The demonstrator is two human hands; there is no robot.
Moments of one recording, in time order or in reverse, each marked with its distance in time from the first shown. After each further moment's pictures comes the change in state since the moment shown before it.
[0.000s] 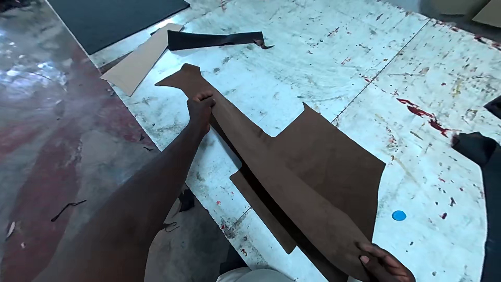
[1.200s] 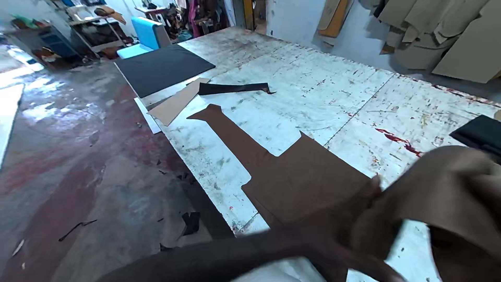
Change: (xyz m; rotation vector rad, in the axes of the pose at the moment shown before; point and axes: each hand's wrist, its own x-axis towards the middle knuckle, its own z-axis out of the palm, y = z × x) left_hand -0.397 0.149 0.092 -0.159 -1.225 0.470; right_hand -0.013 -0.197 0.039 0.075 -0.392 -0.831
